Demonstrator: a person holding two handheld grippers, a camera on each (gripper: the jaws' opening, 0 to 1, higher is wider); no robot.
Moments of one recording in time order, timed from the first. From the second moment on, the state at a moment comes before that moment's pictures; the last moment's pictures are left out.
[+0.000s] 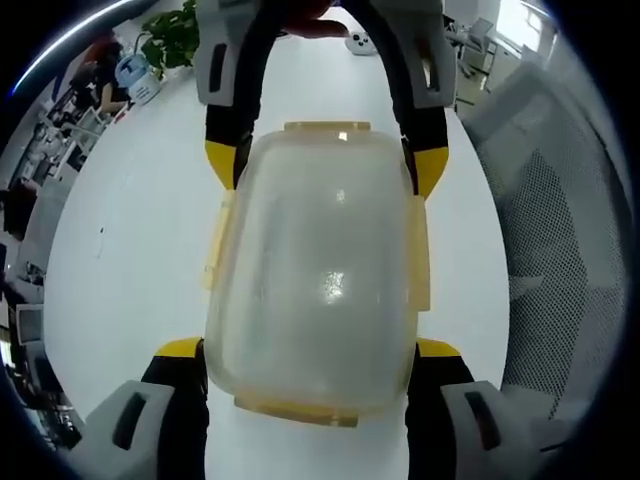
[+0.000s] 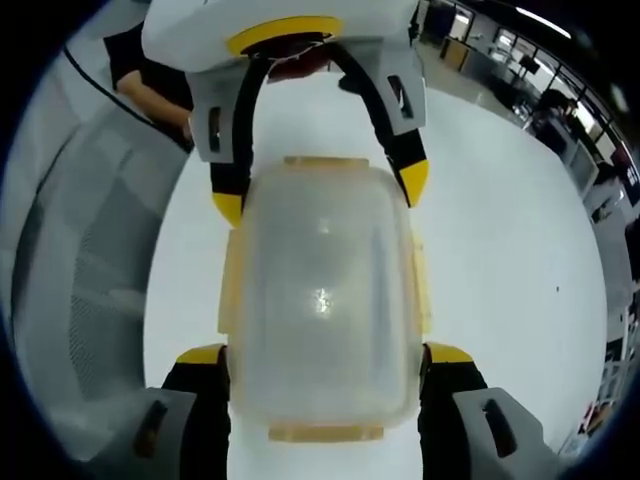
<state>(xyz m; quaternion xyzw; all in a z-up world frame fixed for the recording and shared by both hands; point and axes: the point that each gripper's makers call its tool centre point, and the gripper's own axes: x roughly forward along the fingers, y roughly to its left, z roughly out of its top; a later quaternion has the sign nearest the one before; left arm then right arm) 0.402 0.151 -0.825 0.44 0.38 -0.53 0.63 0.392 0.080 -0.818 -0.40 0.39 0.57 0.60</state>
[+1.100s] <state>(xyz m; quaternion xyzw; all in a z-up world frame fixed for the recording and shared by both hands) 0.431 0.142 -0.827 0.43 0.37 -0.53 0.63 0.422 0.072 -0.821 -0.40 0.39 0.57 0.61</state>
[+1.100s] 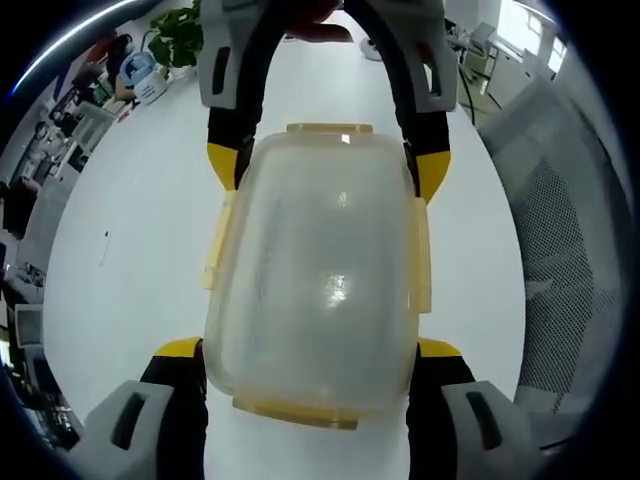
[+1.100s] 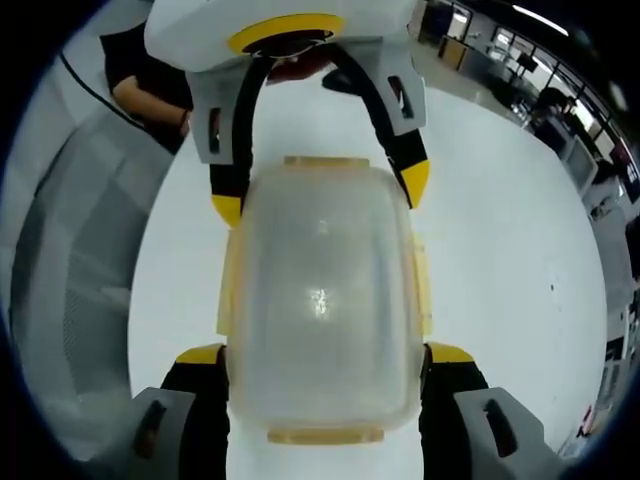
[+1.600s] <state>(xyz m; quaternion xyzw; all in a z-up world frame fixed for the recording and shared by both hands) 0.431 0.141 -0.827 0.43 0.37 -0.53 0.63 0.421 0.073 -0.821 -0.39 0.39 0.57 0.61</state>
